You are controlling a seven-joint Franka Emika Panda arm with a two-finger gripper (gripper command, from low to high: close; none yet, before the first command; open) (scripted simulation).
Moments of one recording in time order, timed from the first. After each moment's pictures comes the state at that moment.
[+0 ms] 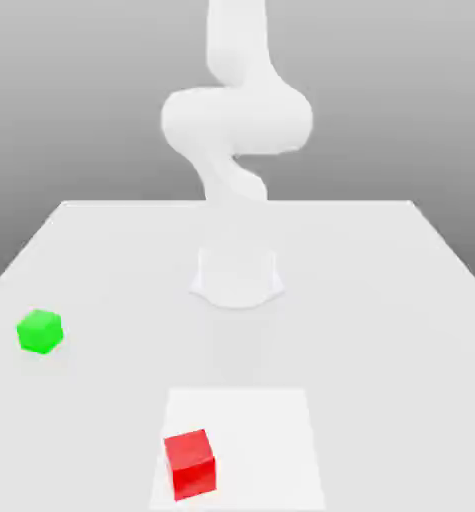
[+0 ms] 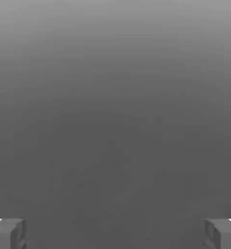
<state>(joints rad) -0.06 -0.71 0.05 -2.32 -0.02 2.33 0.91</state>
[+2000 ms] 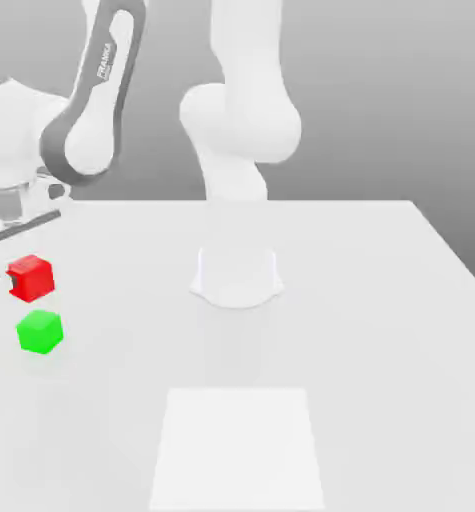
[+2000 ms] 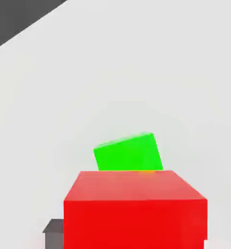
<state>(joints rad) -0.91 -0.05 -0.19 -2.80 -0.03 2.75 1.94</state>
